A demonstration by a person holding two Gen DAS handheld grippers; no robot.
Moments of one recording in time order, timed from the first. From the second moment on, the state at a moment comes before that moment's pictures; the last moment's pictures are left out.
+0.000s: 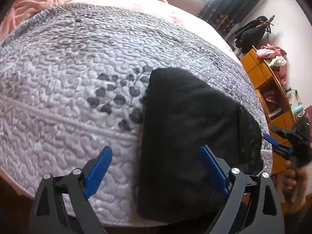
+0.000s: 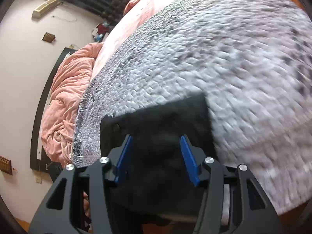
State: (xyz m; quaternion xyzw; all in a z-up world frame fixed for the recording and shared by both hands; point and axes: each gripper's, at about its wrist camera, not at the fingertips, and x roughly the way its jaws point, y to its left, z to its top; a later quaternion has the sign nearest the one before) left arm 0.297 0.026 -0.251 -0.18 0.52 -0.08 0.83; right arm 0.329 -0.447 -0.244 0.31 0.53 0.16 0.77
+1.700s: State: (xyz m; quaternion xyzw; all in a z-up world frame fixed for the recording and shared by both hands) left arm 0.384 0.011 -0.365 -0.37 0.61 -0.32 0.63; right arm 0.339 -0.421 -0.358 0.40 0.61 0.26 0.63
